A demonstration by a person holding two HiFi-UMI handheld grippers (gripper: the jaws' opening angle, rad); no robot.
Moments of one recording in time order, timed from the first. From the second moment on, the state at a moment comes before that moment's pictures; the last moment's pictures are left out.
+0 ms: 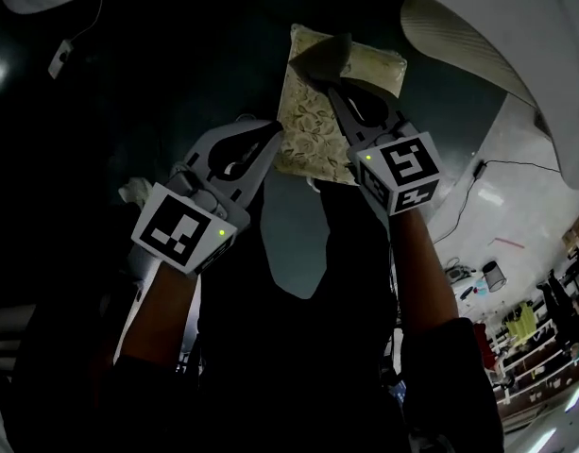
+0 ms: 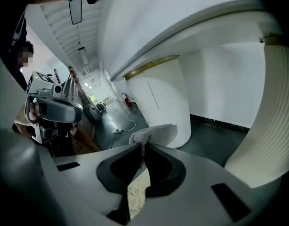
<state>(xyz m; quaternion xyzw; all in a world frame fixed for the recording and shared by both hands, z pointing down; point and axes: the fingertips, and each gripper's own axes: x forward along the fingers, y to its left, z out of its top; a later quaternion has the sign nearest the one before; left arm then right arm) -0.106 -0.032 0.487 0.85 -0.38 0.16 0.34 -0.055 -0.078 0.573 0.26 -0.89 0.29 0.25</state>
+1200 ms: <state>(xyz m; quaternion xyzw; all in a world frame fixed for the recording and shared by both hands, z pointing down) -0.114 -0.007 0.569 0.81 -0.38 0.18 0.40 -0.072 -0.078 0.720 0.23 -0.86 0.32 0.33</state>
